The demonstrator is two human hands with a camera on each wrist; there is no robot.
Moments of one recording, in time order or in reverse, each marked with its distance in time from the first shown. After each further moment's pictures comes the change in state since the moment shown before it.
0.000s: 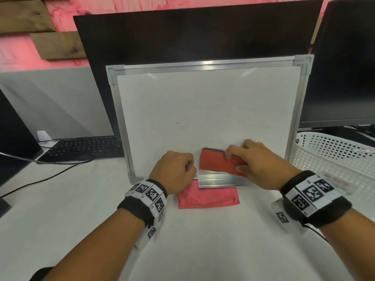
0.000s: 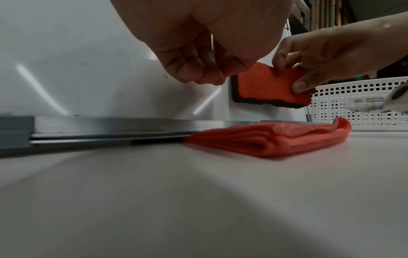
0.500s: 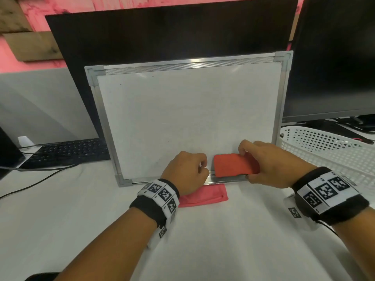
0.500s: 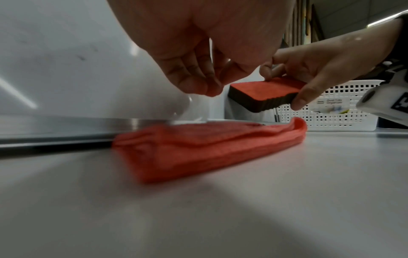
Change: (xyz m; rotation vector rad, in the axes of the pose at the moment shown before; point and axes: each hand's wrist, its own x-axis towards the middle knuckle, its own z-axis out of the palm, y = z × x) left_hand 0.015 0.044 0.028 -0.071 -0.117 0.062; right_hand -0.034 0.030 -0.017 -0.063 -0.056 0.115
